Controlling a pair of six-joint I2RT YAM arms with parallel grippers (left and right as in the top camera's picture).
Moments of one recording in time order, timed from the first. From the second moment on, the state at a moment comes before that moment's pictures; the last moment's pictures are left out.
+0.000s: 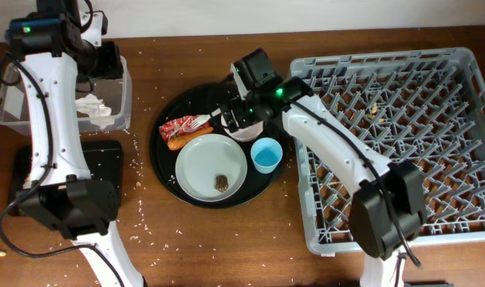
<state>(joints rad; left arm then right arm) 0.12 2.13 2.43 -1.42 0.09 0.04 0.52 2.00 1.73 -0.79 -0.03 0.11</state>
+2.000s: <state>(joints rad) 0.12 2.14 2.15 -1.19 0.09 0.04 0.17 2.10 2.48 -1.57 0.65 0.18</state>
